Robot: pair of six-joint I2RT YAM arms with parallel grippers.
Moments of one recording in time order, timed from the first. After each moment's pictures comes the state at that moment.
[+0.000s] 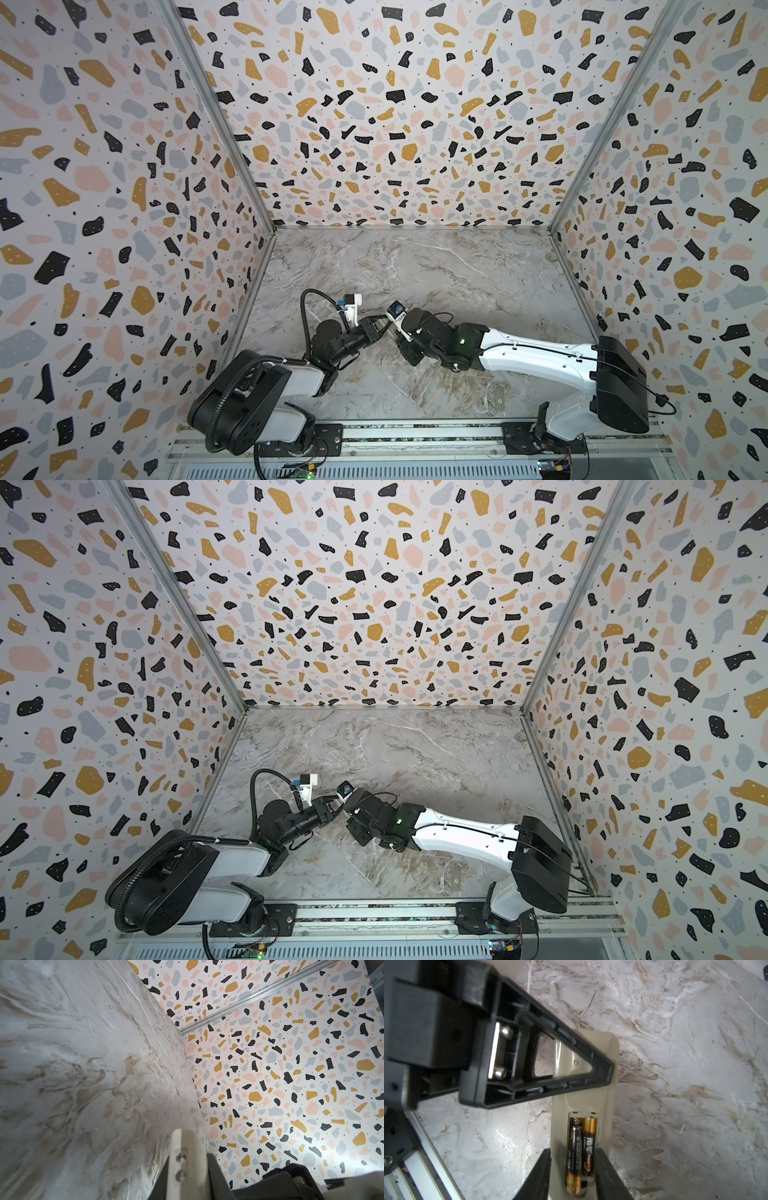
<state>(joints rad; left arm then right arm) -0.45 1.38 0.17 1.12 0.54 -1.12 1.16 1.50 1.08 -0.40 0.21 0.22</state>
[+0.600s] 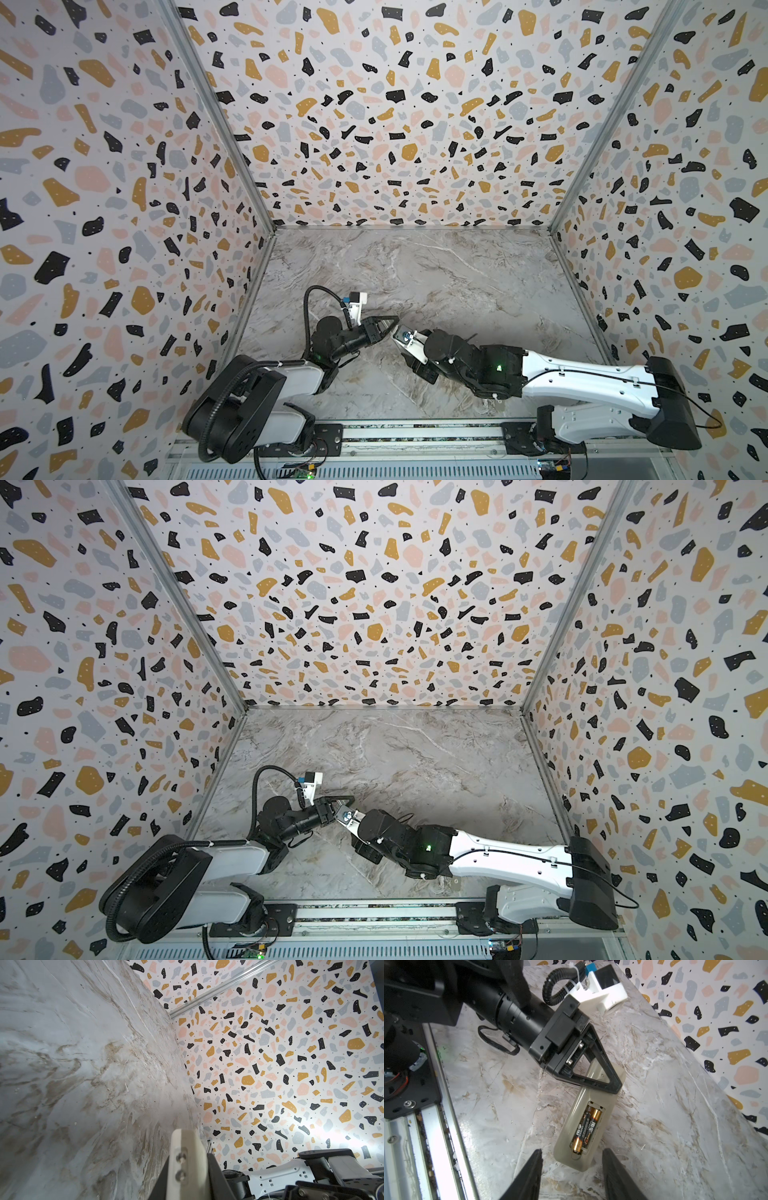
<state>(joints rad) -0.45 1.32 0.21 1.01 0.65 -1.08 1.30 1.22 0.93 -0.36 0.32 -0.09</state>
